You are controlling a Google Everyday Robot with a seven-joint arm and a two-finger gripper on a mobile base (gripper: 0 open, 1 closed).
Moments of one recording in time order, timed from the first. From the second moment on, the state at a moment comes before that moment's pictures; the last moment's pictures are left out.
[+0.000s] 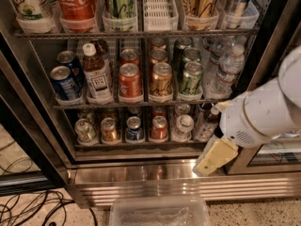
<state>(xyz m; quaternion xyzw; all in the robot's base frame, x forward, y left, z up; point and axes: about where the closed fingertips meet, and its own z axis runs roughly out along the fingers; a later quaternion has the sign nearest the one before) 0.420 -0.146 0.836 -0.52 0.82 0.06 0.24</state>
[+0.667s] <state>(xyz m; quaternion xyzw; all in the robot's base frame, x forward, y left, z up) 0.445 -0.143 0.788 -0.42 0.83 0.10 0.35</state>
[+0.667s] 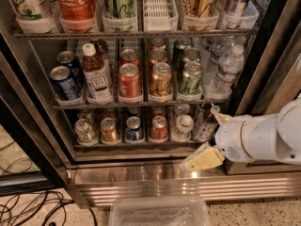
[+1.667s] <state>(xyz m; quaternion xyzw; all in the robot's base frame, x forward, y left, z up) 0.497 -0.153 0.803 -0.36 0.81 0.09 0.46</state>
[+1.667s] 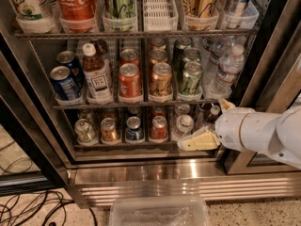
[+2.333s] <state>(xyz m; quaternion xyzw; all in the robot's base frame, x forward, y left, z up) 0.538 -0.163 0.811 -0.28 0.77 0.09 0.56</state>
